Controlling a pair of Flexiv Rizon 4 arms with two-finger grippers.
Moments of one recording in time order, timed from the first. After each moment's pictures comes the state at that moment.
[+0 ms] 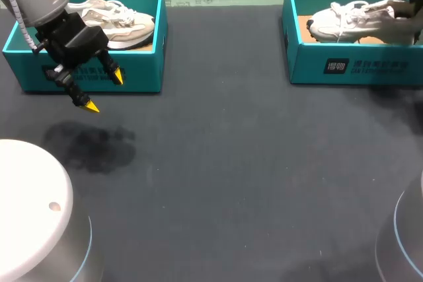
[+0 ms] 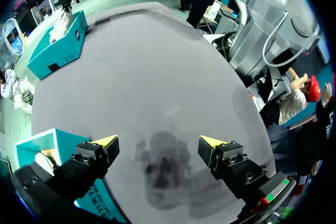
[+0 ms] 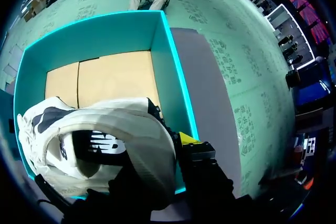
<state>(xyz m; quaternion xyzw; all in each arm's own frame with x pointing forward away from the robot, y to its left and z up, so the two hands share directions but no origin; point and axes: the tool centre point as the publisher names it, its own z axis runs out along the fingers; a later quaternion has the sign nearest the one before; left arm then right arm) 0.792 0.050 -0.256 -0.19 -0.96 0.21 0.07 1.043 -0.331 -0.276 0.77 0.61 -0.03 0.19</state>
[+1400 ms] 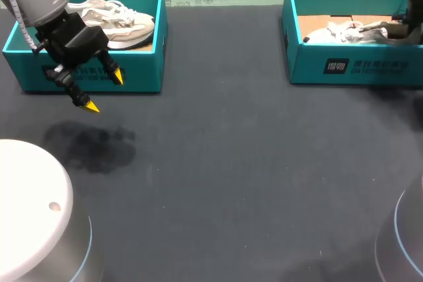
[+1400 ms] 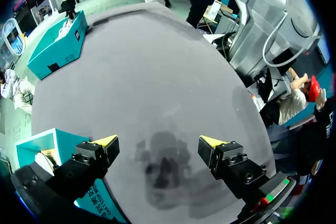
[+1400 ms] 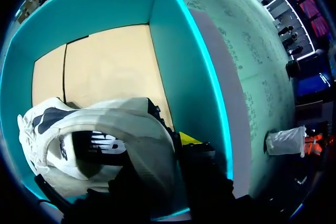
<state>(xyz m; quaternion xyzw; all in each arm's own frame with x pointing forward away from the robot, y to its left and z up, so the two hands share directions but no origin) 0.792 0.050 -0.256 -0.19 -0.96 0.21 0.07 1.026 -0.328 -0.333 0.79 0.59 -0.05 0.16</state>
